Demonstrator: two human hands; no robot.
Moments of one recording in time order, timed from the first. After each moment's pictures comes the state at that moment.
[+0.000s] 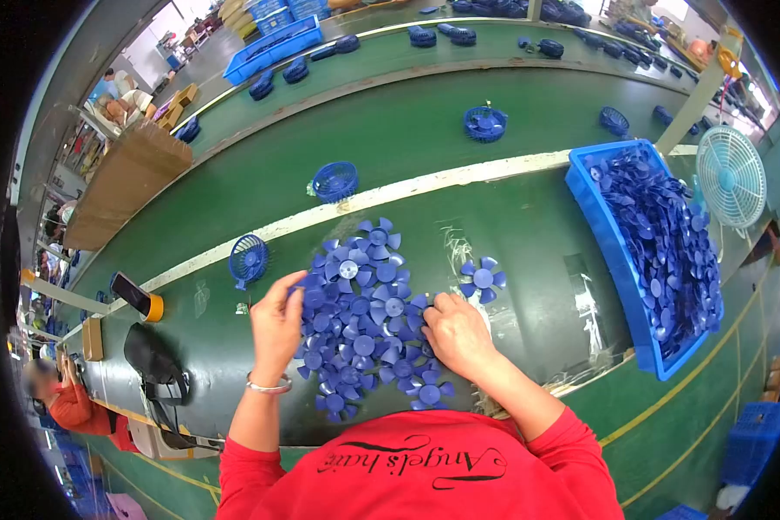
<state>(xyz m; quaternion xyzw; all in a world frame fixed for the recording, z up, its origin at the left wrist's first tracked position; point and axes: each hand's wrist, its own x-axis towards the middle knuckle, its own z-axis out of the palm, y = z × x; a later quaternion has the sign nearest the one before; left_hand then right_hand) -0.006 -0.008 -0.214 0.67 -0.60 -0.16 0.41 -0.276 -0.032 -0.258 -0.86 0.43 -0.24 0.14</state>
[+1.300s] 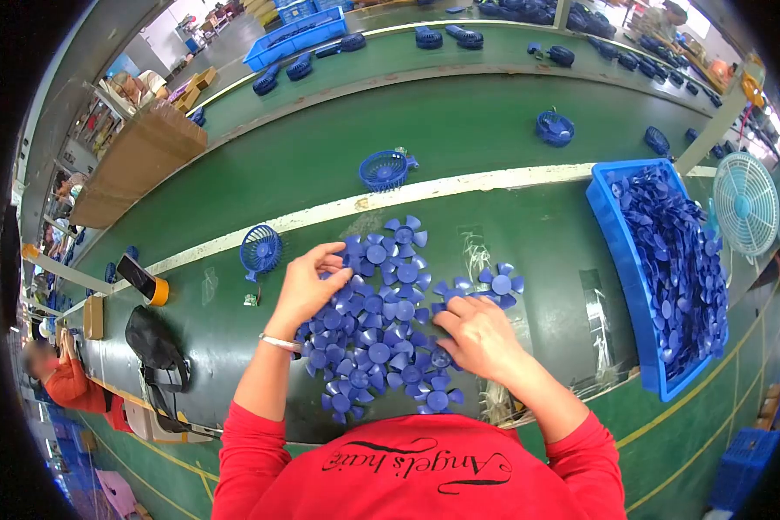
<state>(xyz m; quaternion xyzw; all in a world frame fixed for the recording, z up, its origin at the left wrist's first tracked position) 0.007 -0.066 -0.238 0.66 -0.59 -0.33 0.34 -0.286 -0.048 -0.230 -0.90 0.35 -0.21 0.15</state>
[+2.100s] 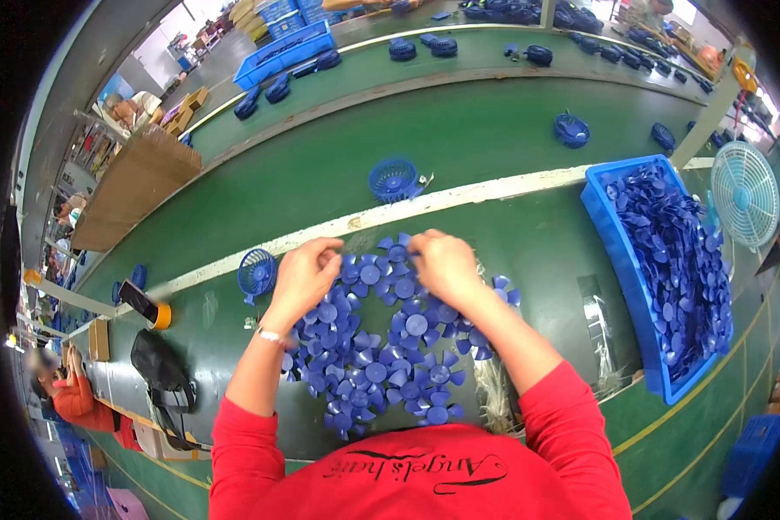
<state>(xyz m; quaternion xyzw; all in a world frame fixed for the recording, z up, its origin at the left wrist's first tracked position) 0.000 -0.105 -0.212 0.65 -0.70 -0.15 0.25 -0.235 -0.154 -0.264 -0.83 0.44 -0.30 0.17</state>
